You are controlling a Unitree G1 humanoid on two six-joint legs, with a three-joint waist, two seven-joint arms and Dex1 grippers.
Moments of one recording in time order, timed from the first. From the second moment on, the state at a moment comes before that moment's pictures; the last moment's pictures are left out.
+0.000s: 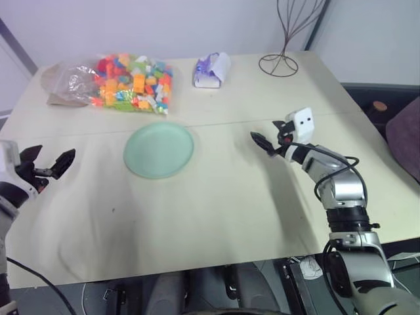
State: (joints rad) left arm -0.02 0.74 0.64 -0.09 -0.57 0.50 -0.57; right arm -0.59 -0.42 -0.08 0.25 0.26 0.36 0.58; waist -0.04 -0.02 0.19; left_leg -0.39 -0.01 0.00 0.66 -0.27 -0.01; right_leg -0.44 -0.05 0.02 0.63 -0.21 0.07
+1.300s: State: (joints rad) left arm -0.08 0.74 0.63 -0.04 -0.51 0.47 -0.57; right arm -0.57 -0.42 -0.08 0.24 0.26 0.36 0.55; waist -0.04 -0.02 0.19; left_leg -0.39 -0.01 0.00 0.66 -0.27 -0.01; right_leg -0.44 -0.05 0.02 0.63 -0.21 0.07
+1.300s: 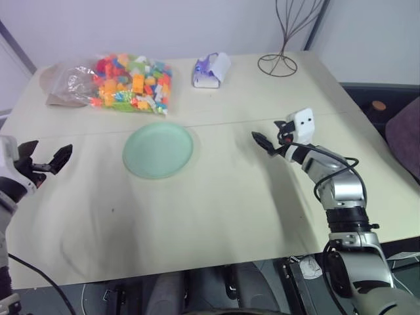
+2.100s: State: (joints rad) left arm -0.09 0.74 0.61 -0.02 -0.51 0.46 -0.58; right arm -0.57 -0.42 -0.09 0.24 0.26 0.36 0.54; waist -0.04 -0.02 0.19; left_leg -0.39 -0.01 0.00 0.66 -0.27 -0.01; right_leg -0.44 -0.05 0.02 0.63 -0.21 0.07
